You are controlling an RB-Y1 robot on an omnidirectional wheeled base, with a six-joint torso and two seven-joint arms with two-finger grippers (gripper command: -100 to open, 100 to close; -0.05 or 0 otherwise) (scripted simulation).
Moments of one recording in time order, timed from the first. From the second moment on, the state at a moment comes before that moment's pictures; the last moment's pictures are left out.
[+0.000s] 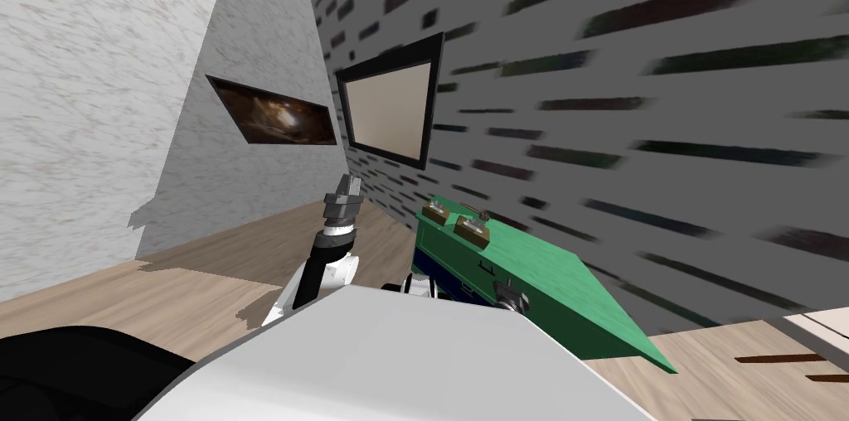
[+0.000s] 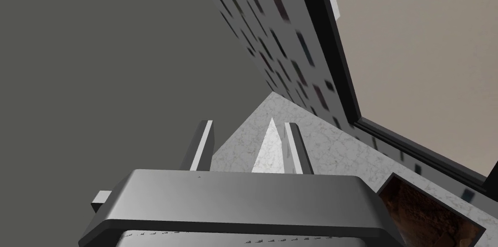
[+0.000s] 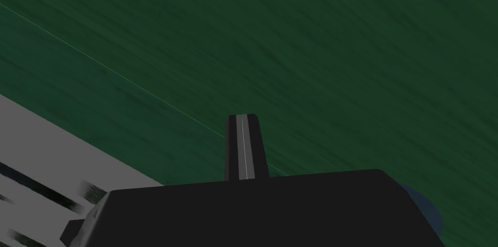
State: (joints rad) left arm 0.45 0.05 0.03 -2.30 -0.09 -0.58 0.06; right arm 0.42 -0.19 0.17 -1.31 1.83 0.80 -0.18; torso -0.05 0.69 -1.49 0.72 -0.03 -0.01
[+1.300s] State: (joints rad) left arm 0.45 0.05 0.03 -2.30 -0.09 -0.58 0.06; right arm 0.39 -0.15 0.22 -1.07 2.08 1.04 -0.14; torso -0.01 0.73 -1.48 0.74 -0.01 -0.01
